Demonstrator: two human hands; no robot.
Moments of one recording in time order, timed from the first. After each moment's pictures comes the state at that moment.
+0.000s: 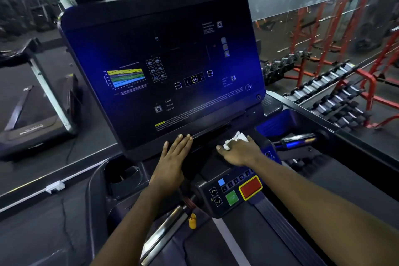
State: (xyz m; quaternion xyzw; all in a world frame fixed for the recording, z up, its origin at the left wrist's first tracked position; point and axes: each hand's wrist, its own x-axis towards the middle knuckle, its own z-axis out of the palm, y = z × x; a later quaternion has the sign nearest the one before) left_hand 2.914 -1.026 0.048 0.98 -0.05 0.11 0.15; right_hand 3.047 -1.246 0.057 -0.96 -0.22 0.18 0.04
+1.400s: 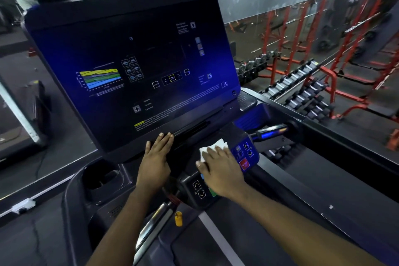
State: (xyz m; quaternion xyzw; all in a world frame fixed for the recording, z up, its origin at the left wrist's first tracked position) left_hand 2.922 -1.032 0.039 0.97 -0.01 0.15 0.19; right_hand 2.947 -1.259 0.040 -0.96 -0.24 0.00 0.14
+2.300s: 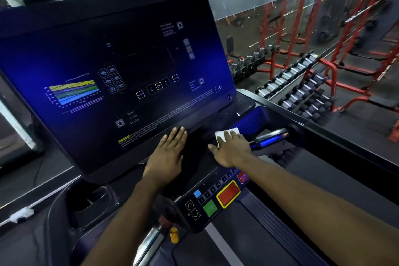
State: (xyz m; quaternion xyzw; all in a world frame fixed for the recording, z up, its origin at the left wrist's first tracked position) left_hand 2.992 -1.062 0.055 0.99 -0.12 0.09 0.08; right_hand 3.073 -1.280 0.047 -0.98 -0.15 0.13 -0.03
